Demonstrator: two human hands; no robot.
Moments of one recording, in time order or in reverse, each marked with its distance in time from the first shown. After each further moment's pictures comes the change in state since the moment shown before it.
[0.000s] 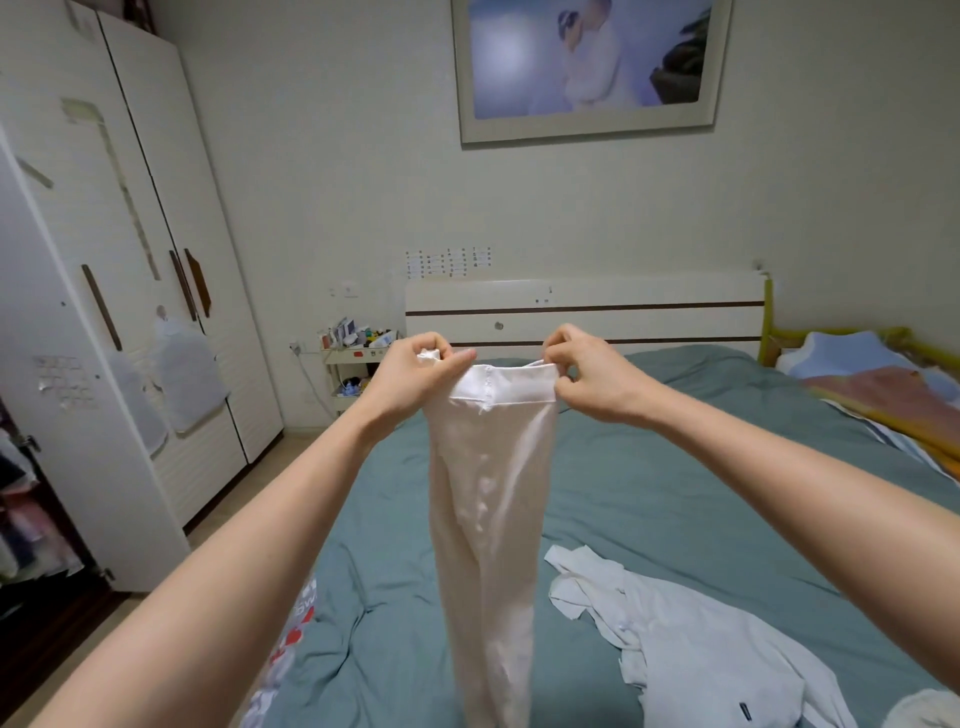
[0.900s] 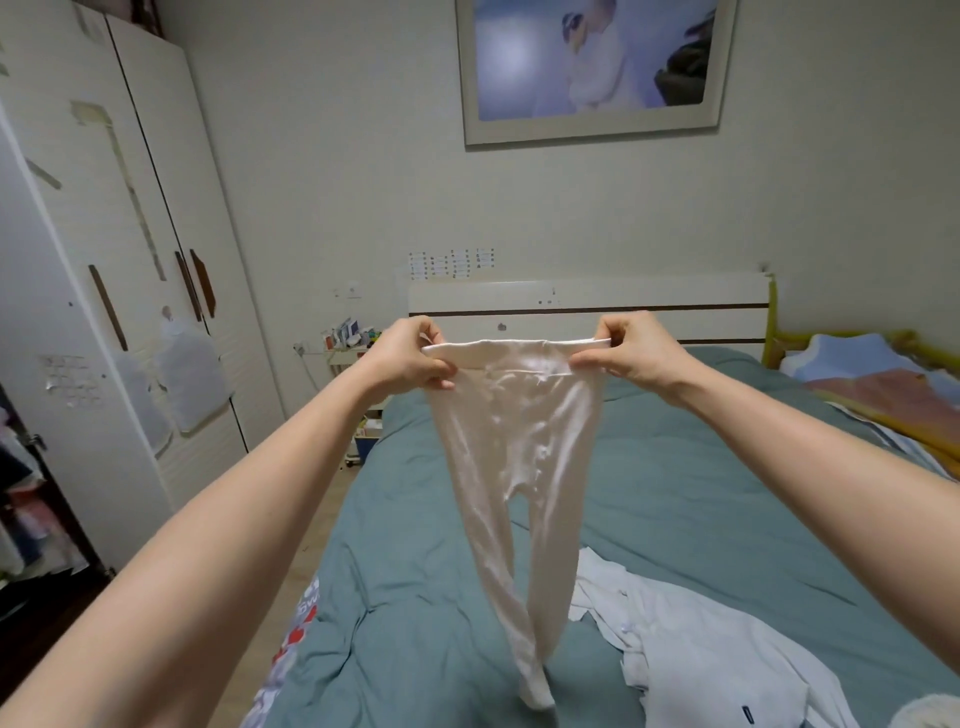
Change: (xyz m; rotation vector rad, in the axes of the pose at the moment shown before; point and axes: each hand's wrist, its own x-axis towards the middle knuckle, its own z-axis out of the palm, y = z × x) left_hand 0.022 0.017 -0.022 0.321 -0.099 -0.131; right_hand 0.007 0.033 -0.023 0.498 0.116 0.254
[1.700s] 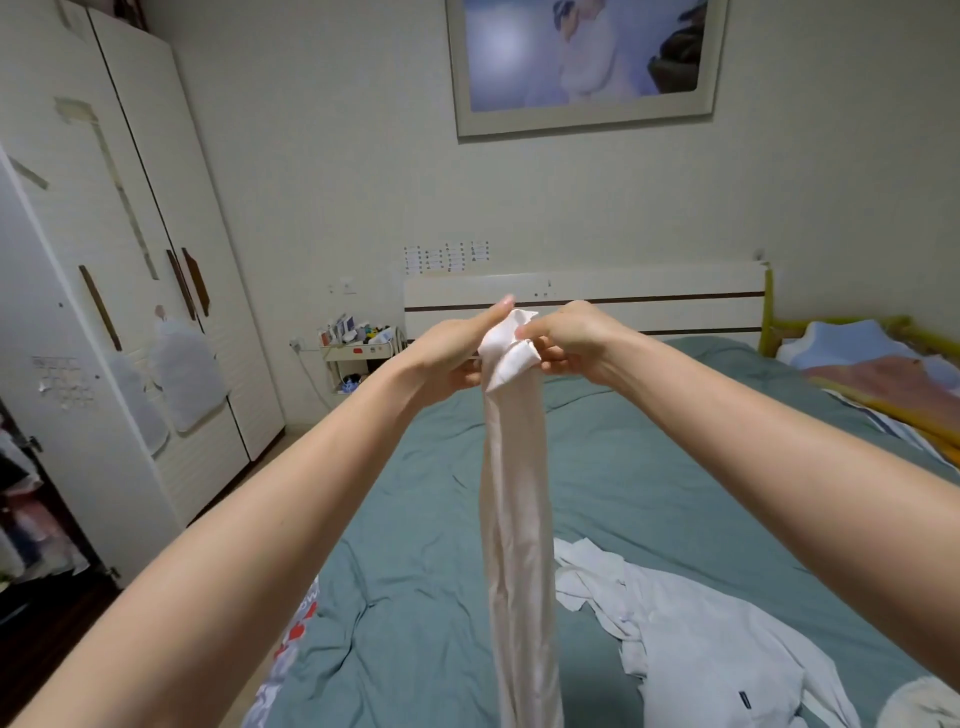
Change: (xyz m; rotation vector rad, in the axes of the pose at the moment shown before) left_hand 0.003 0.041 0.043 -0.523 -0.224 -0.183; right_hand 0.007 -0.054 0.039 0.314 -0.106 0.374
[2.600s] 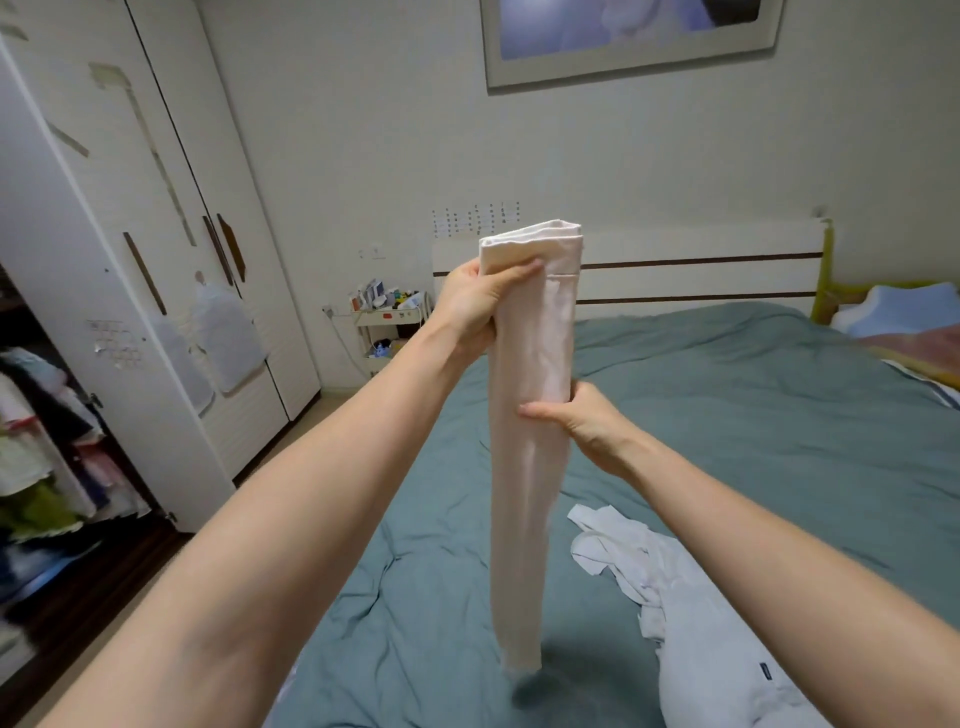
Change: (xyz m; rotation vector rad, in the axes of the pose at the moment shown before) left_hand 0.008 0.001 0.025 -0.419 0.216 0.205; right_hand 0.007 0.137 0.027 0.223 -0.142 -0.093
